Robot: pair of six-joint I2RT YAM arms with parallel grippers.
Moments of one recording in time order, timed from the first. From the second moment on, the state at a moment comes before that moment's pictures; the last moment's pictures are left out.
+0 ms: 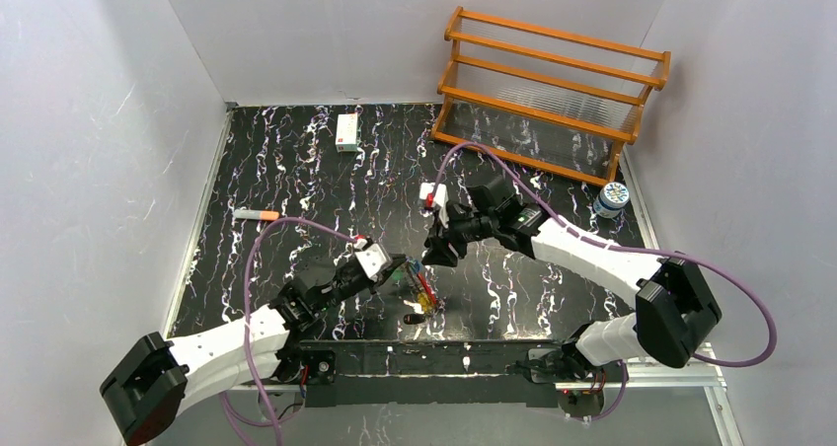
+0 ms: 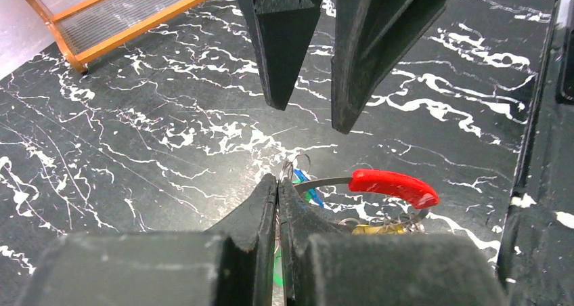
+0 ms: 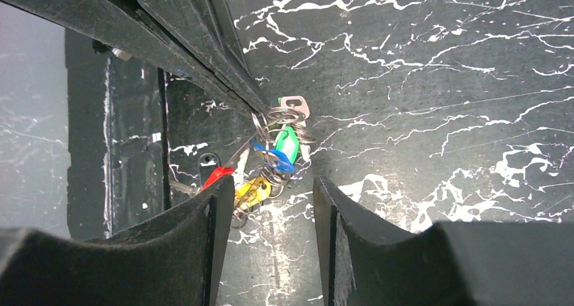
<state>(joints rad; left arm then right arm) -0.84 0.84 0.19 0.54 0.19 0.20 0.79 1.37 0.93 -0.24 -0.67 -0.27</state>
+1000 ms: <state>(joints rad) -0.84 0.93 0.06 1.07 0.21 -0.02 0.68 1.38 0.87 0.00 -0.96 -0.06</state>
